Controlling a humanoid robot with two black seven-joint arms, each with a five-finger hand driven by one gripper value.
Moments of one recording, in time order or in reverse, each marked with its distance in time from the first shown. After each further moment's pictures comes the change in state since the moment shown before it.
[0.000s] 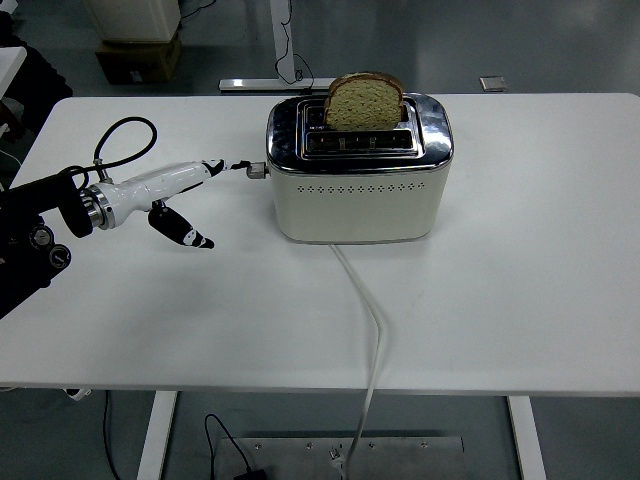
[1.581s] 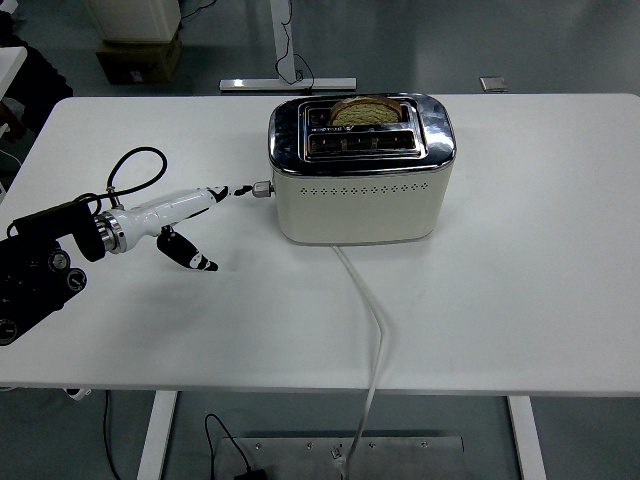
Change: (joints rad) left arm 0.032 -0.044 0.061 0.068 -0.006 0.044 0.000; right arm 0.000 0.000 0.000 0.000 0.000 0.000 0.000
